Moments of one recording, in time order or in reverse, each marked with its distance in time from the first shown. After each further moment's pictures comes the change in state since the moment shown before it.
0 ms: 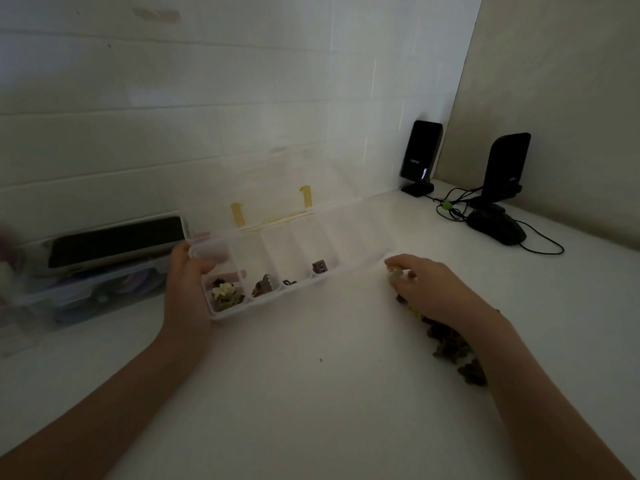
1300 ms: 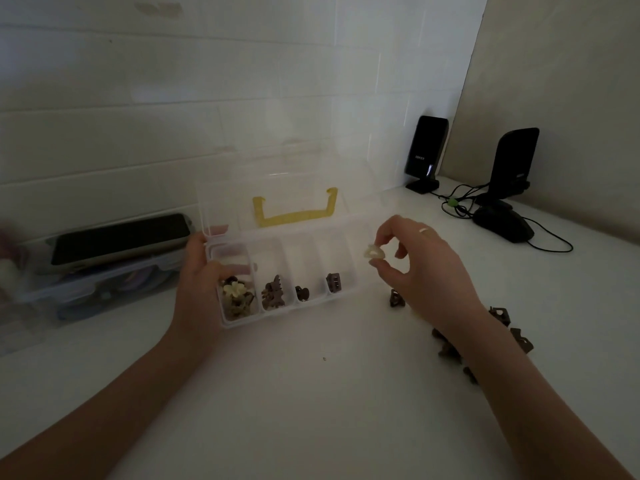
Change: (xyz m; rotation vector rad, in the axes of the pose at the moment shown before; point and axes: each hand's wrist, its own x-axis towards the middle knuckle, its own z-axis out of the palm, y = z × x) left_hand -0.006 0.005 0.005 0.053 -0.119 -0.026; right_hand -0.018 -0.037 -0.005 0.055 0.431 -0.434
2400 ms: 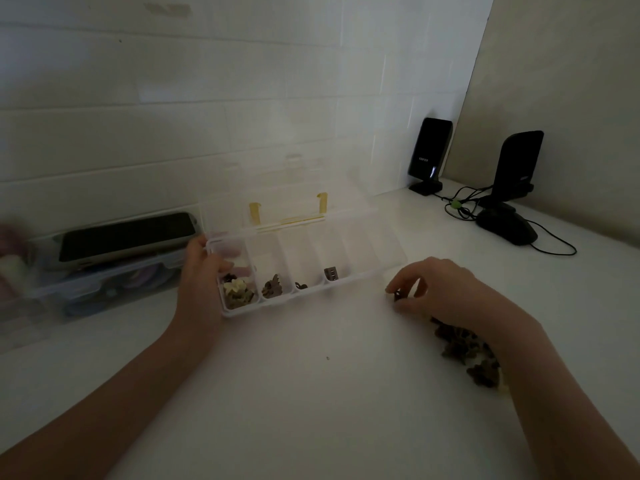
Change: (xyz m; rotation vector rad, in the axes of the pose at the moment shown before) left_hand 0.004 0.001 0.002 -0.003 0.113 -0.004; right_hand 0.003 0.020 -0.016 -0.123 -0.643 0.313
